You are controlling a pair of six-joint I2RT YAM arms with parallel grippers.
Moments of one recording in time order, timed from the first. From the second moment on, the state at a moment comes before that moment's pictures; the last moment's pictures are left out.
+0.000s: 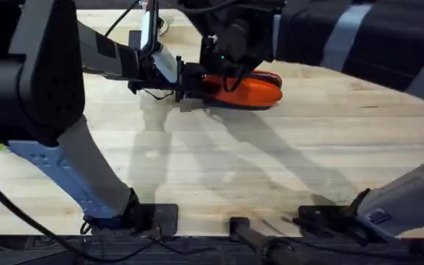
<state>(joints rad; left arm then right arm) -0.02 1.97 0.96 -0.16 1.35 1.18 0.79 1.83 1.53 -0.78 0.33 0.84</state>
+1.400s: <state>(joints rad) -0.04 1.97 0.96 -0.15 1.35 1.18 0.38 1.81 1.53 -1.00 0.18 0.84</state>
